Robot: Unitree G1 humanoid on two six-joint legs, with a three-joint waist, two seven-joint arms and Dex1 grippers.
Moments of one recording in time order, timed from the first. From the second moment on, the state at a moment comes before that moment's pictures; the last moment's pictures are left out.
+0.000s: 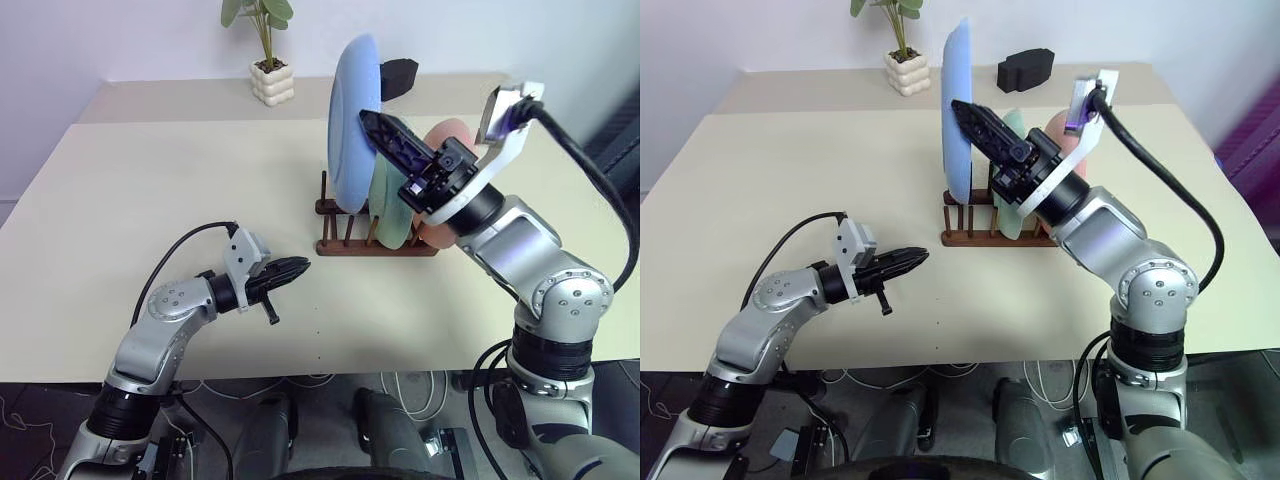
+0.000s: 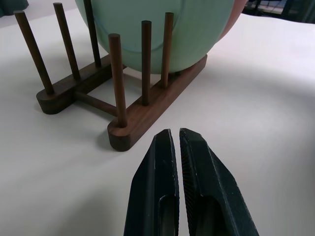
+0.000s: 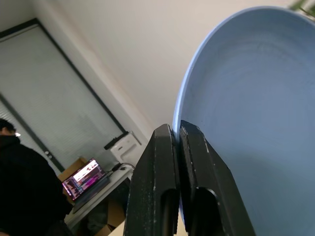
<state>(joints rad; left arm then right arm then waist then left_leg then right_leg) -0.20 0.49 -0.10 -0.28 -0.38 0.36 -0.80 -0.56 -0.37 -0.14 -0.44 1.55 0.72 -0.08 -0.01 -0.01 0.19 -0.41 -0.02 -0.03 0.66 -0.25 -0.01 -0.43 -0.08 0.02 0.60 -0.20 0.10</state>
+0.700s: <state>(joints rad) -0.20 0.49 -0.09 -0.29 -0.38 0.36 -0.79 -0.53 -0.36 -0.12 -0.39 1.58 0.75 -0.12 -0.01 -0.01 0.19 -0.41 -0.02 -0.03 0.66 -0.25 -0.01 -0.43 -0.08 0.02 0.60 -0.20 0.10</state>
